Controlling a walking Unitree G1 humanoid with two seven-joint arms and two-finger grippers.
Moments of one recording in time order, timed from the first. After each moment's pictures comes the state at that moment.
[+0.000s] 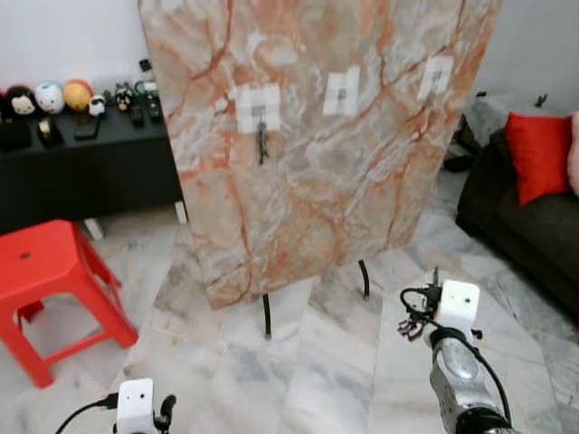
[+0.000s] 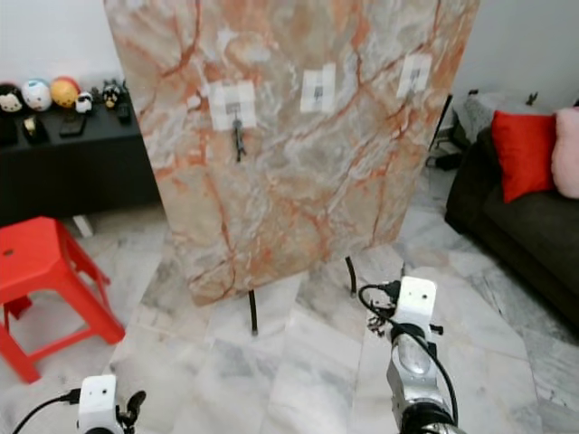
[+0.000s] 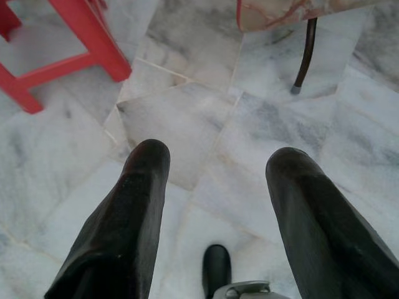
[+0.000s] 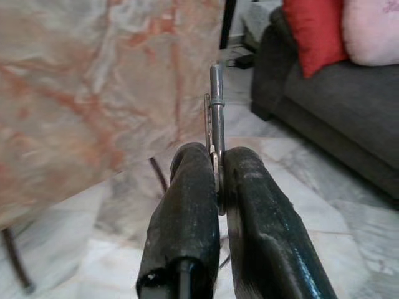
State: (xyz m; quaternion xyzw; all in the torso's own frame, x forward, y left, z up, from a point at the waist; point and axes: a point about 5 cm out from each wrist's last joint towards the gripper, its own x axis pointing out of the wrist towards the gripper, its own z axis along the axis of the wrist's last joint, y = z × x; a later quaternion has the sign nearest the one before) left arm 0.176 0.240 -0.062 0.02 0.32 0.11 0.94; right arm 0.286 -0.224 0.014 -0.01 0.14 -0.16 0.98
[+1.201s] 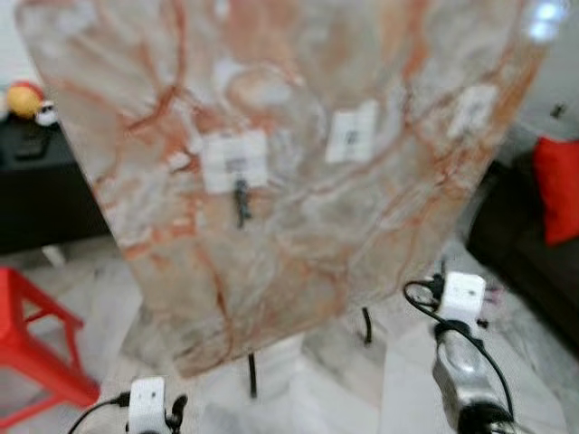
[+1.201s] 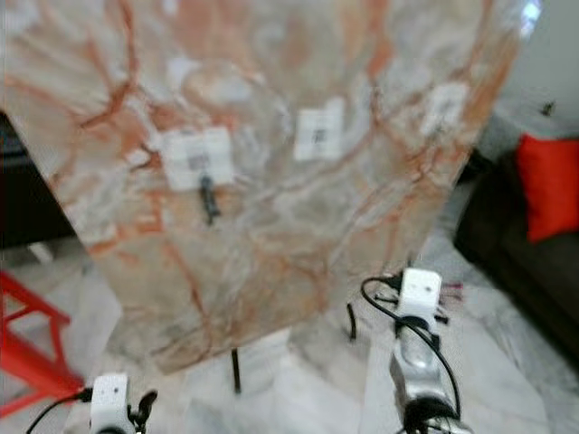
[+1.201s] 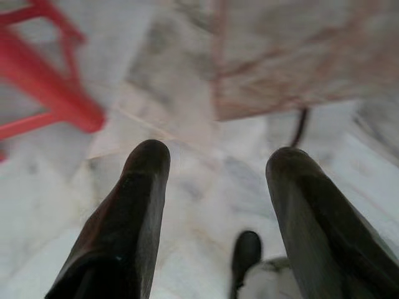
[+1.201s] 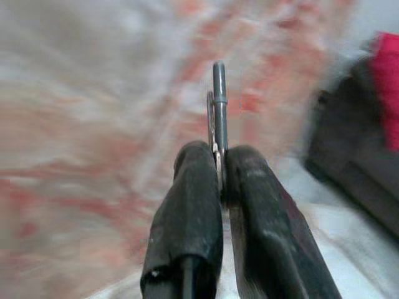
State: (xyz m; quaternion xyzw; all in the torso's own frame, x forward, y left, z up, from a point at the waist) left arm 0.179 0.237 -0.064 0.02 0.32 0.10 0.94; right arm 0.296 -0.206 0.023 -0.04 0.11 -0.12 0.99
